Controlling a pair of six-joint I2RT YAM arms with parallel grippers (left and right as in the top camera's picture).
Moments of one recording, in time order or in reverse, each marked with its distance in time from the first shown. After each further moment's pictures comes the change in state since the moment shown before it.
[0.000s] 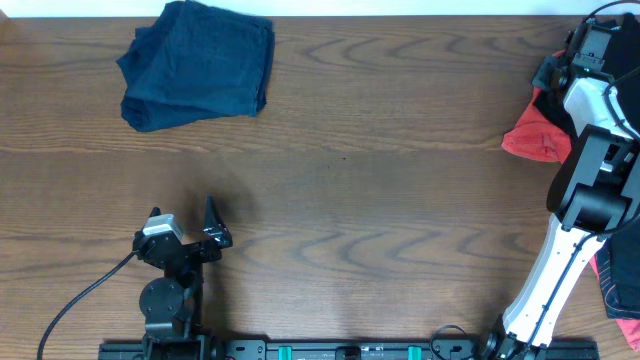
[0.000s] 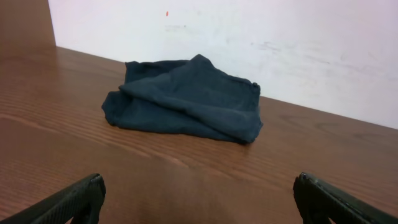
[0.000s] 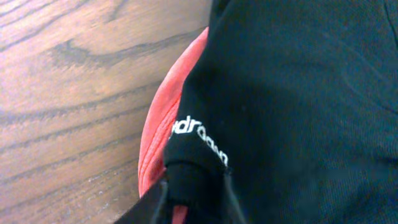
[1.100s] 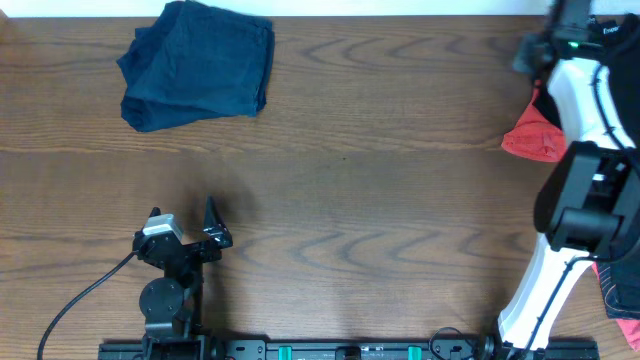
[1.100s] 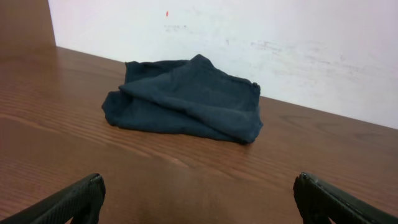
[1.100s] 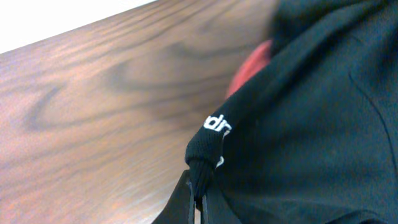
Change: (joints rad) left arm 0.000 0.000 0.000 0.000 0.000 0.000; right arm 0.174 -0.217 0.000 -0.256 0.071 0.039
